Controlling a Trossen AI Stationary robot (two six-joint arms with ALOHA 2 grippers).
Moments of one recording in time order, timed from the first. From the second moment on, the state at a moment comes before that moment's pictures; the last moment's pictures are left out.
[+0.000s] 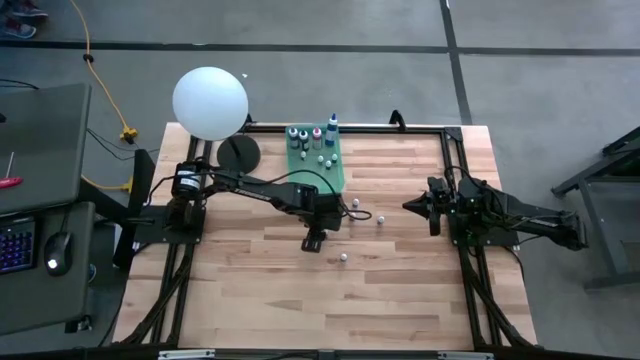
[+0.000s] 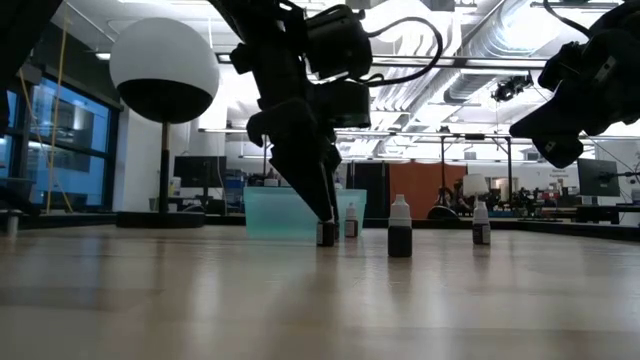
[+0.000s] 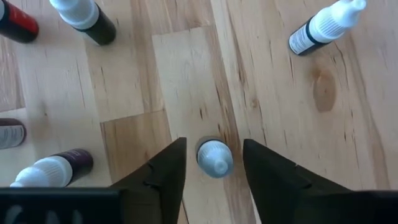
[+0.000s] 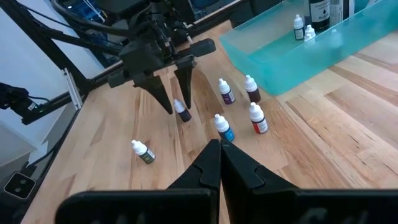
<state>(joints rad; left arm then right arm) -0.01 1.99 1.40 -0.54 0.12 0.18 -0.24 0.08 0.11 -0.31 -0.17 0.40</state>
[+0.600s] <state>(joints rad) -0.01 1.99 1.40 -0.56 0.12 0.18 -0.24 0.08 0.11 -0.31 -0.17 0.40</state>
